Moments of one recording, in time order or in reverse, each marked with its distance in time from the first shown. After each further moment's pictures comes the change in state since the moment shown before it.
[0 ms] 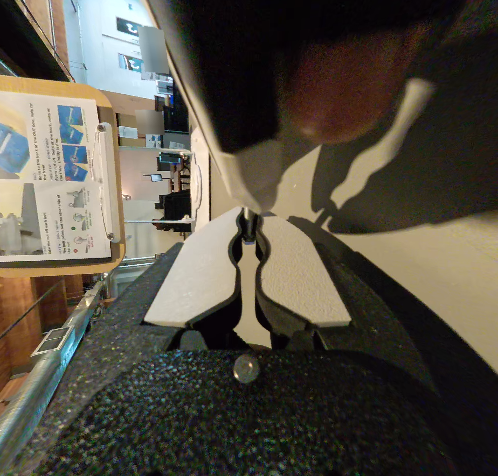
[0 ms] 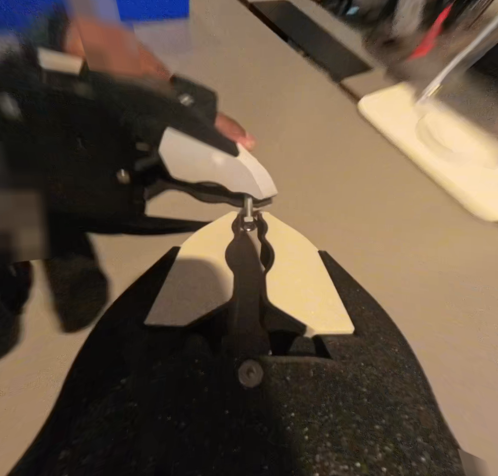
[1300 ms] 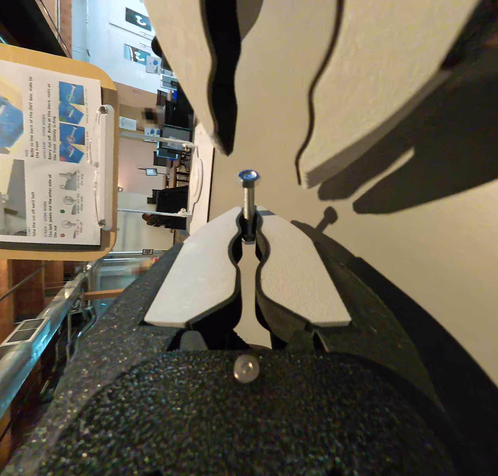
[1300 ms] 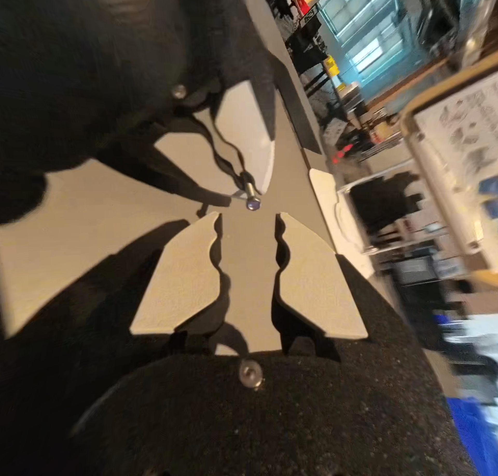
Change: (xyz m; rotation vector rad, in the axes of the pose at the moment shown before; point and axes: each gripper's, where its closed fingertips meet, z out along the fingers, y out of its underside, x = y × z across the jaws) left arm -0.006 0.008 0.004 0.016 -0.012 -0.092; right arm 0.008 -0.004 -0.008 0.071 0.208 -0.703
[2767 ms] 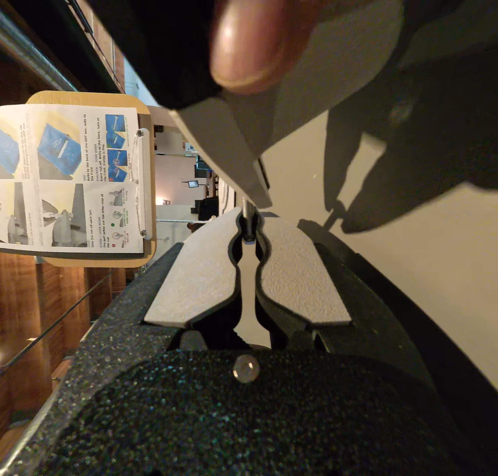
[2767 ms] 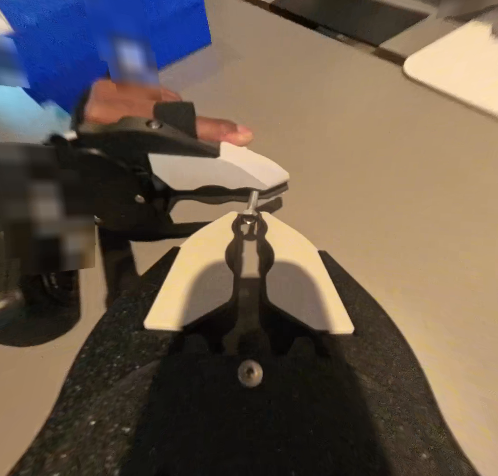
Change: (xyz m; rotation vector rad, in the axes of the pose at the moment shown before) left arm -0.006 -0.001 0.001 0.021 -0.130 0.147; right arm -0.010 -0.004 0.012 -0.024 -0.366 0.920
